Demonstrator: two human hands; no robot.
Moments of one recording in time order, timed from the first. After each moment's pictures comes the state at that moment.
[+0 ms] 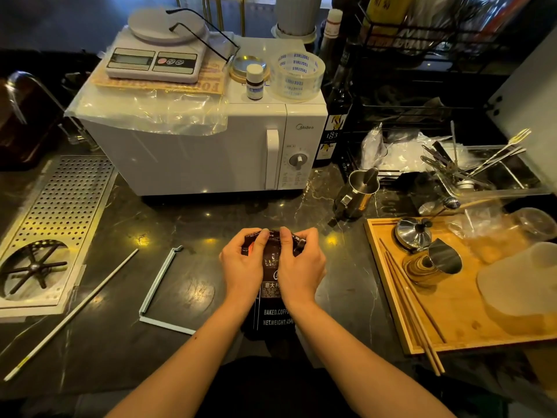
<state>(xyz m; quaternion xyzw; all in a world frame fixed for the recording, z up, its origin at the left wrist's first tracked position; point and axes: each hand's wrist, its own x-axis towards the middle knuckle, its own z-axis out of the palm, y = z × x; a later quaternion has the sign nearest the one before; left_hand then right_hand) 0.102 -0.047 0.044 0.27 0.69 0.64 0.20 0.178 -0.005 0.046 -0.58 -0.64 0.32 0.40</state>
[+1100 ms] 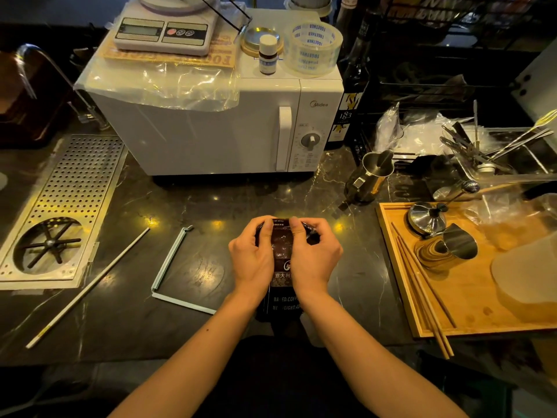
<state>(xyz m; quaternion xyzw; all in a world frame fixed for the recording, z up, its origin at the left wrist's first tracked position) 0.111 -0.063 0.041 0.31 0.71 0.62 0.14 0.183 -0.017 0.050 -0.54 -0.58 0.39 0.46</state>
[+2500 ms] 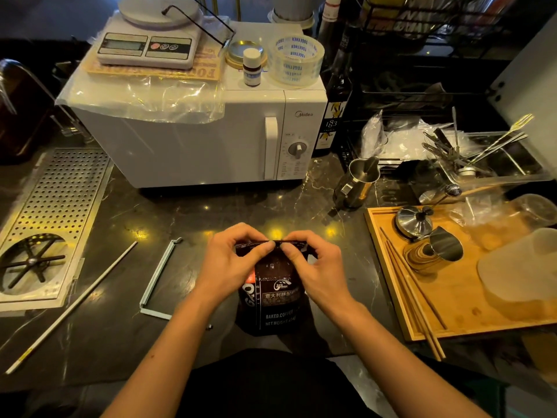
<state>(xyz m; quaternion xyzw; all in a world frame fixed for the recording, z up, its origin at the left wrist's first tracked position) 0.070 -0.078 0.072 0.46 0.67 0.52 0.26 0.229 0.002 0.063 -0.34 -0.74 0.45 0.36</state>
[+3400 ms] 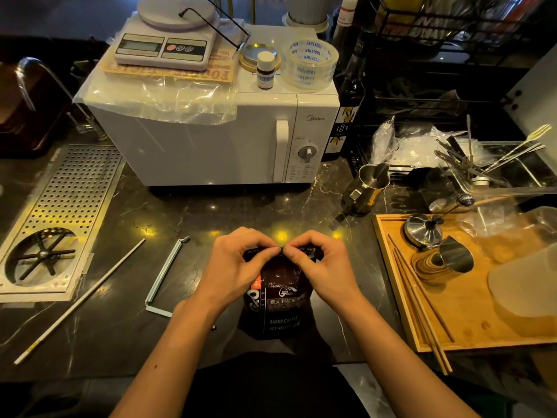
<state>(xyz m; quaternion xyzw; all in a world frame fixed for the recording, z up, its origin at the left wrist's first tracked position) 0.074 -0.086 0.095 0.54 0.68 0.47 0.17 0.228 0.011 0.077 -0.33 -0.73 0.51 0.31</state>
